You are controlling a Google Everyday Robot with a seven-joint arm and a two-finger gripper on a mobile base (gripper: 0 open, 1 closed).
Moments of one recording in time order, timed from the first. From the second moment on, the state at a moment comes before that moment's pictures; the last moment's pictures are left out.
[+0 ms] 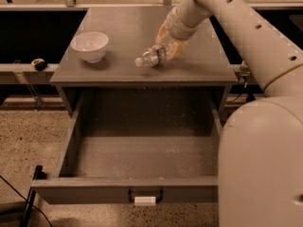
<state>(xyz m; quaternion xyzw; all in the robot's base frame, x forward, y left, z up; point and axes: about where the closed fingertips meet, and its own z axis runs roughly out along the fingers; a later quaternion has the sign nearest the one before) 0.779 -0.055 0.876 -0.87 0.39 -0.12 0.29</state>
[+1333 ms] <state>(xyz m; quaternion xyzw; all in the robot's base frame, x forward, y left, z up) 0.601 -0.032 0.878 -0.86 0.45 -0.08 0.22</state>
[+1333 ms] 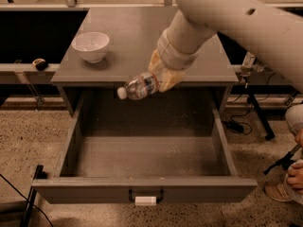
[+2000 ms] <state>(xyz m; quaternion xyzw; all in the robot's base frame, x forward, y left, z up) 0.569 -0.027 0.839 -0.88 0.45 -0.04 0.18</state>
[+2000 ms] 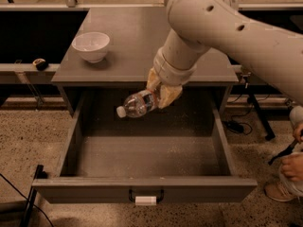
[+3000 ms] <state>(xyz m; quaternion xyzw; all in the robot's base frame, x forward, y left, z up) 0.560 -0.046 0.647 -0.76 0.61 0.15 0.18</state>
